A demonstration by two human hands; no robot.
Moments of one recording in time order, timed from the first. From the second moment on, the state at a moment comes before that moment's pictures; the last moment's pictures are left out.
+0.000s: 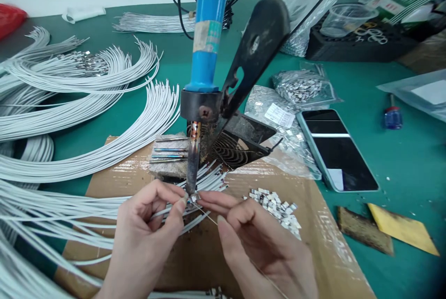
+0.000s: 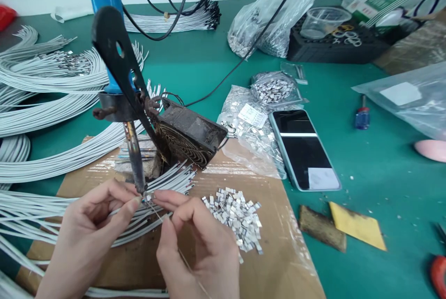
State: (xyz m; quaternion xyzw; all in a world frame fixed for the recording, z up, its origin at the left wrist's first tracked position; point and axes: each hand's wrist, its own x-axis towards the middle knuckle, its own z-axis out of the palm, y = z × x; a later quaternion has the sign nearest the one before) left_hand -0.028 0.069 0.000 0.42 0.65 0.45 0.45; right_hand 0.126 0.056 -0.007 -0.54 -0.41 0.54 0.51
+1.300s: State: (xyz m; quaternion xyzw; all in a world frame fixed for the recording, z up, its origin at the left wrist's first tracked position) left_hand -0.031 0.074 -0.001 0.42 0.63 0.47 0.45; right_hand 0.119 0.060 -0.007 -0.52 -0.40 0.54 0.53
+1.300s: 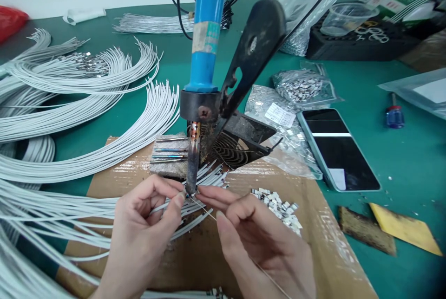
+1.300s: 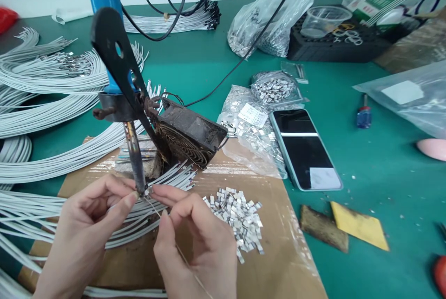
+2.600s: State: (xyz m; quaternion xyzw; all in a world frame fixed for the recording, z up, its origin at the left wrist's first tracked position) left_hand -0.022 0.079 0.008 0.42 0.63 0.51 0.41; right_hand 0.119 0.056 -0.007 -0.53 -0.38 0.54 0.53
